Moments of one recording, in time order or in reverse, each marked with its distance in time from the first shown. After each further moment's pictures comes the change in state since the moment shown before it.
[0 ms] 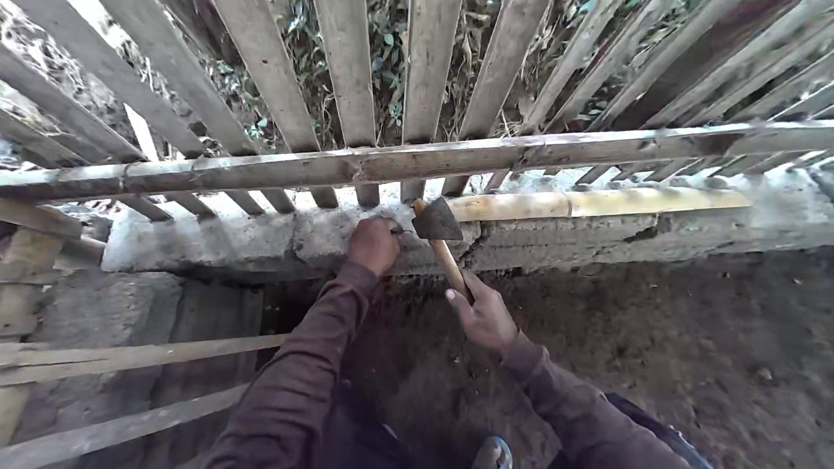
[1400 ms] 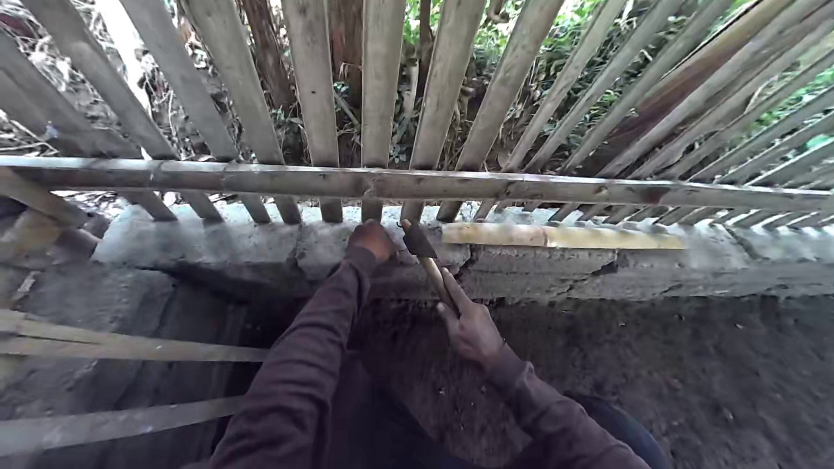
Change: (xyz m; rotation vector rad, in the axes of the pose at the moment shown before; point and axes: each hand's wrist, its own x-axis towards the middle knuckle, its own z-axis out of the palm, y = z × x) left_hand 0.022 -0.003 -0.015 -0.070 -0.139 -0.284; right_hand -0.008 -0.030 0.003 -0.304 -0.001 0.028
